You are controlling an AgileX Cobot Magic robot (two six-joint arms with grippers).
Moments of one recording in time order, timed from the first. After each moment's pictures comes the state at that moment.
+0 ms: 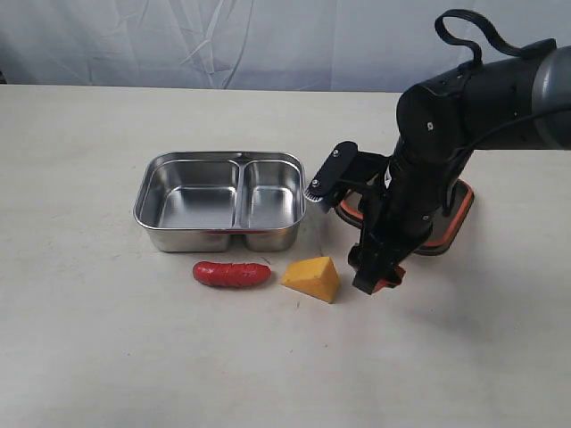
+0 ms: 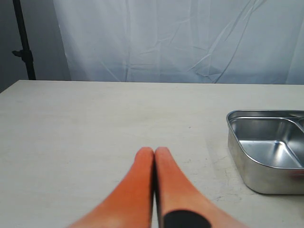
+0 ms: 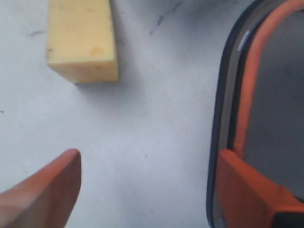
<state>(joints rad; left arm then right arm) 0.00 0.00 0.00 -0.02 0.23 -0.02 0.69 1.80 -1.07 -0.01 0.80 -0.50</state>
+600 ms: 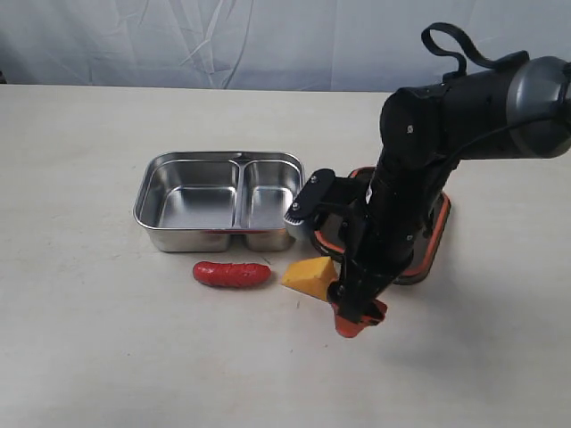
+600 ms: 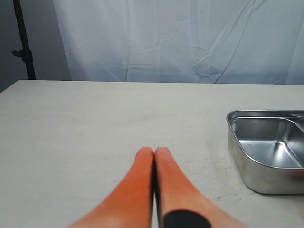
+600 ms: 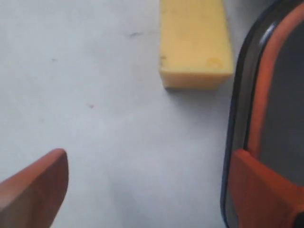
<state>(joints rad) 0.00 0.00 0.00 -0.02 0.23 -0.02 0.72 1.84 -1.08 0.21 0.92 -0.67</state>
